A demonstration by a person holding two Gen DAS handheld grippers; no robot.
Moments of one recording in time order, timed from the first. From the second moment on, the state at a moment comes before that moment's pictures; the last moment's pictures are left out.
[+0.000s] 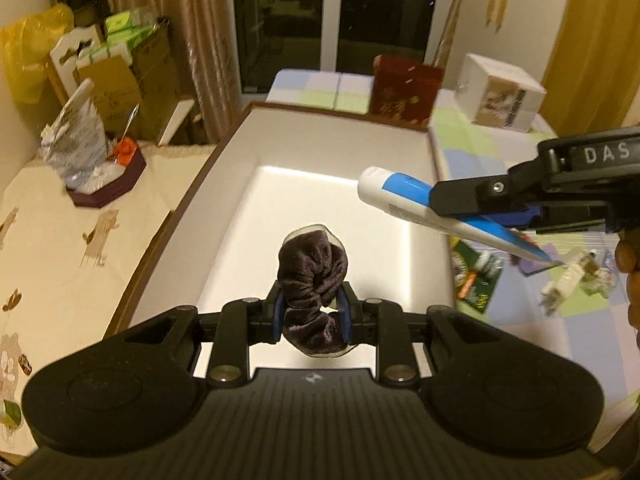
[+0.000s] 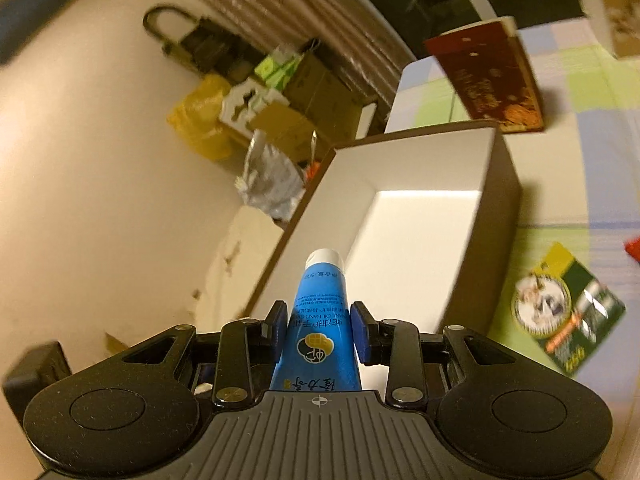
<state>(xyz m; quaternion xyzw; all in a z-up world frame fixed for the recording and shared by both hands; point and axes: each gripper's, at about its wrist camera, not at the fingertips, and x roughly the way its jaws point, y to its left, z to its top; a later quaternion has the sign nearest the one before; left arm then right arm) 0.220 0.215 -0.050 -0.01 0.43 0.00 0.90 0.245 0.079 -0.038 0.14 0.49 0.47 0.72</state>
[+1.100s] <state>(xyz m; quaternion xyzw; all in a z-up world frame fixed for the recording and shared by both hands) 0.280 0.252 -0.130 -0.05 0.55 0.01 0.83 0.214 0.163 -0.106 -0.25 0.39 0.51 0.72</state>
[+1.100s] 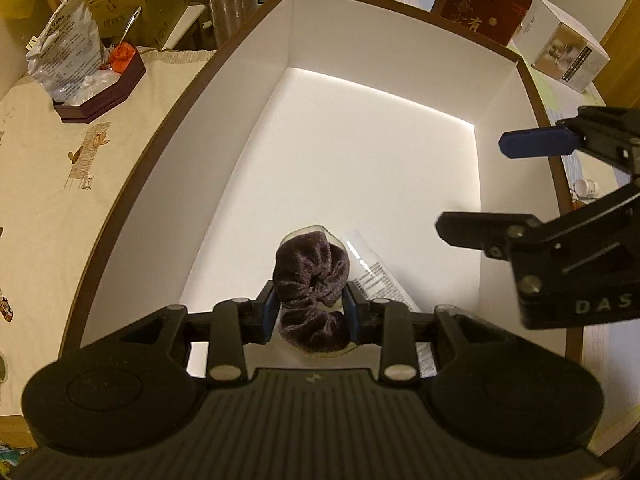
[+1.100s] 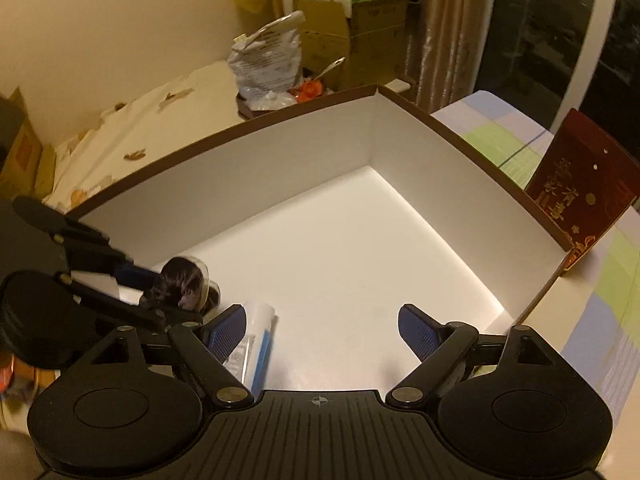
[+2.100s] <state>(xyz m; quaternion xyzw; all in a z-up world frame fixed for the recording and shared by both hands) 0.259 0.241 -0.111 -0.02 0.56 0.02 0.83 0.201 0.155 -0.100 -0.34 0.38 0.54 0.68</state>
